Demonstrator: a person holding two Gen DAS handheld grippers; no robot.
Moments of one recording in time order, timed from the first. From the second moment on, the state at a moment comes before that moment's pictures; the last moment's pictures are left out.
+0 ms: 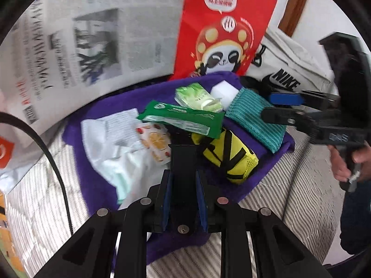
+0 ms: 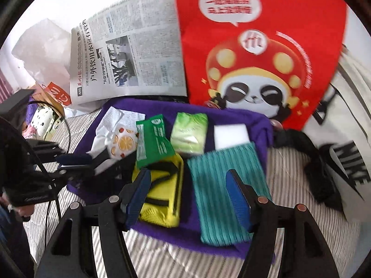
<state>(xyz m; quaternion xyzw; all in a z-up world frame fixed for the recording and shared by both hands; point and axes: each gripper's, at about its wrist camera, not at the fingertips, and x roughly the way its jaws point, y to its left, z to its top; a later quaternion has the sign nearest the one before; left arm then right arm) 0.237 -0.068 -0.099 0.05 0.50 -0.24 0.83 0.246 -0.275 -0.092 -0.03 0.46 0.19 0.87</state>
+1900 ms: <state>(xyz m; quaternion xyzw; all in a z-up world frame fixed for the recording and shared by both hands) 0.065 -0.050 -0.035 0.00 0.45 -0.06 0.89 0.056 -0.289 -0.035 -0.01 0.43 0.05 0.90</state>
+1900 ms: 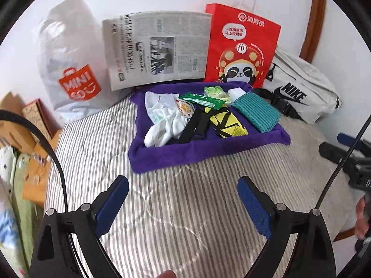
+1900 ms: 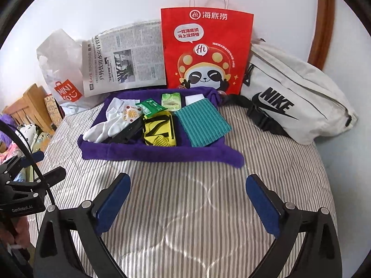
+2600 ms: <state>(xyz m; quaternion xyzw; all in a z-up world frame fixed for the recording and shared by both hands) 0.001 -0.059 -0.018 0.01 0.42 -0.02 0.91 0.001 -0.285 -0.033 0.00 0.43 0.05 0.90</state>
